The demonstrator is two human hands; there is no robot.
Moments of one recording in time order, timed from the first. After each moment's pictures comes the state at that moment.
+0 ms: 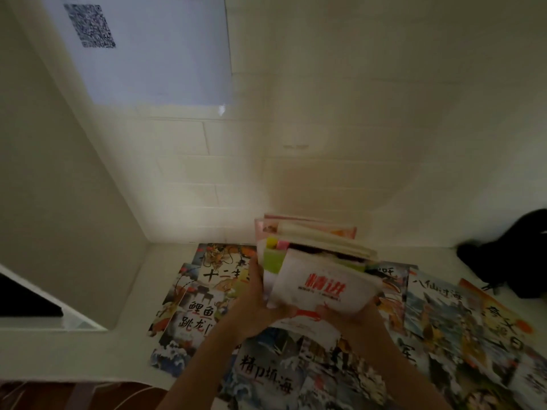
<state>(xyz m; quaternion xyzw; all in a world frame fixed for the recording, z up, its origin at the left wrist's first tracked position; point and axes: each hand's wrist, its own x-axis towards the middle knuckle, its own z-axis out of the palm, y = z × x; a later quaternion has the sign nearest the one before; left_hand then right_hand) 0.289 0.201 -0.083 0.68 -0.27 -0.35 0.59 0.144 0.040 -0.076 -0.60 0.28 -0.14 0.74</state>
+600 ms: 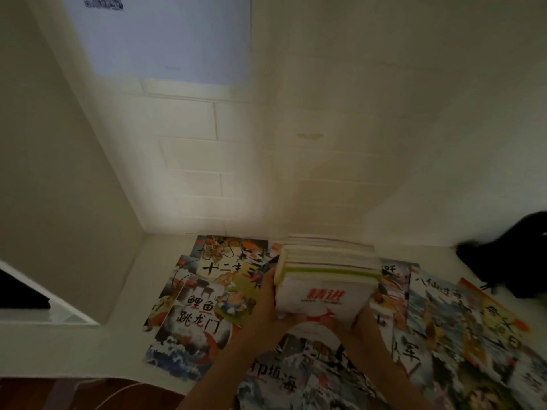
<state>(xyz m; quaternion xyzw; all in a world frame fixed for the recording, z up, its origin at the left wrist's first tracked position) 0.268 0.198 -0.123 0.62 -0.24 -0.36 0.65 0.137 0.049 -0.119 -0.71 0.32 -0.15 0.61</state>
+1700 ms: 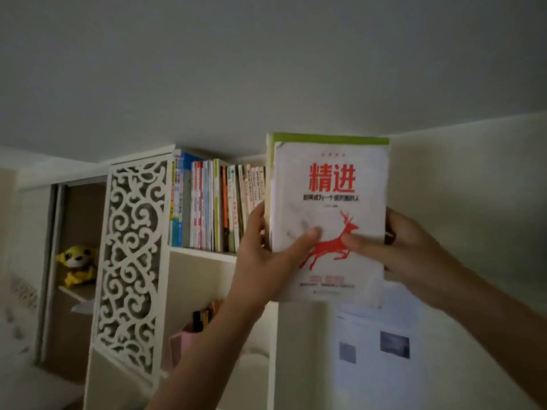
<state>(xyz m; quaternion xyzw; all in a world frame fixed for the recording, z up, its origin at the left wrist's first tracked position) 0.229 0.438 0.480 0.61 -0.29 0.30 0.67 0.209 0.245 0.509 -0.72 -0.29 -0.24 0.58</state>
